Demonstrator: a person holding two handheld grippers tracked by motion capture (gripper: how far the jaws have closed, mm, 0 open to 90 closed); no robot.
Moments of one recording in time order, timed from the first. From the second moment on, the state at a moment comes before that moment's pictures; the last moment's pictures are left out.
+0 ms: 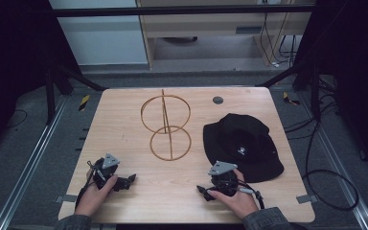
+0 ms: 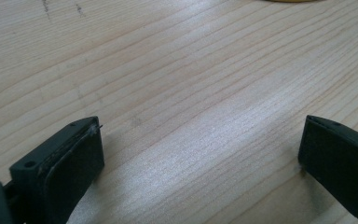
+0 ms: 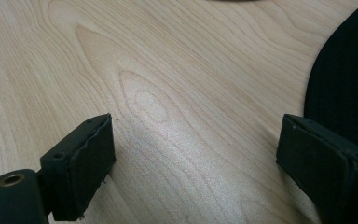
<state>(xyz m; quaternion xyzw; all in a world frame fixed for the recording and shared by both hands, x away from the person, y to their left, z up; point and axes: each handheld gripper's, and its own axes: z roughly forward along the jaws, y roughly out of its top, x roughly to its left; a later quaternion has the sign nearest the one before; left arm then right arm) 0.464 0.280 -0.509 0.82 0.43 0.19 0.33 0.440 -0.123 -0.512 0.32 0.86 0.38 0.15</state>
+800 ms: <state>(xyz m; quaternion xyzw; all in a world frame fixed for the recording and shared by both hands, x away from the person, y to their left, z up) 0.463 0.280 -0.509 0.82 0.43 0.19 0.33 0.445 -0.125 -0.499 0.34 0.86 0.36 0.15</state>
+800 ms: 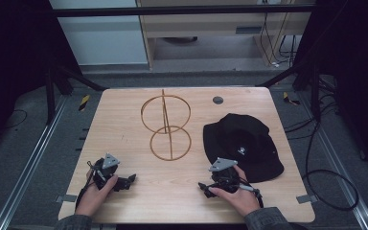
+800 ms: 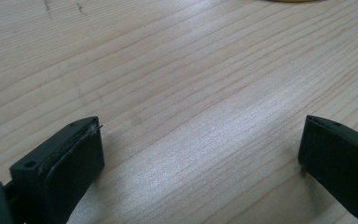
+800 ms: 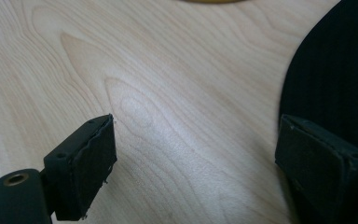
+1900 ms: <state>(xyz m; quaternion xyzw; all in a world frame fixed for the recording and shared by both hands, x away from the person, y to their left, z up) 0.463 0.280 -0.509 0.82 0.43 0.19 0.33 0.478 -0.197 -0.354 0.33 0.90 0.22 0.20</state>
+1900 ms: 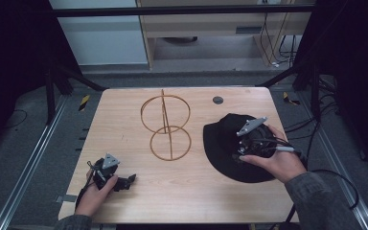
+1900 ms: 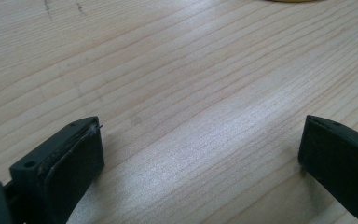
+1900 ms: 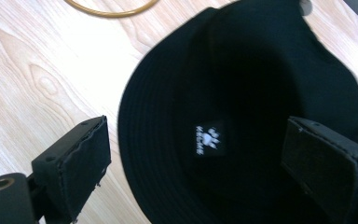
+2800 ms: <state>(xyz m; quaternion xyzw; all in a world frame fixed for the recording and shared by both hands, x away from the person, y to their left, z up) 0.463 0.279 -0.509 0.81 0.44 0.19 0.34 0.544 -0.213 -0.337 0.35 0.91 0.16 0.15</state>
